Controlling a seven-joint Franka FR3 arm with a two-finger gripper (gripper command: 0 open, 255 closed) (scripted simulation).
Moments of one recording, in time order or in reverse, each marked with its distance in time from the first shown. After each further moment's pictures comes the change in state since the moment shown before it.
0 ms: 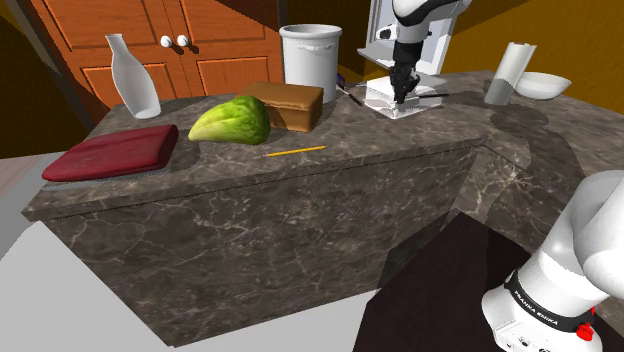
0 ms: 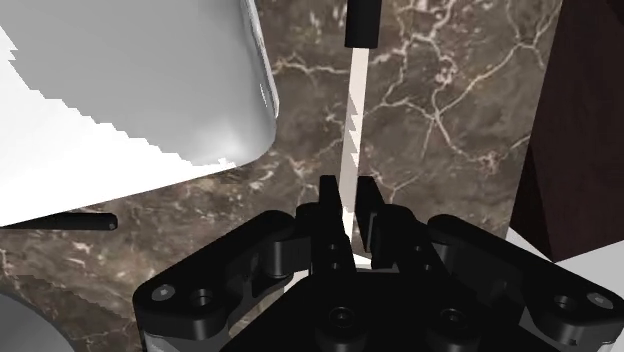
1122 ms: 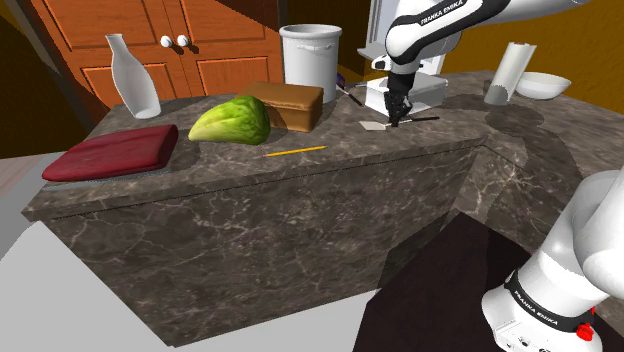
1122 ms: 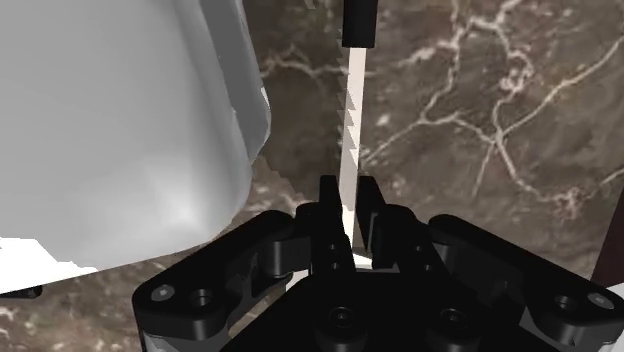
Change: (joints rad) arm -0.005 0.049 -0.005 -0.154 0.024 0.206 -0.010
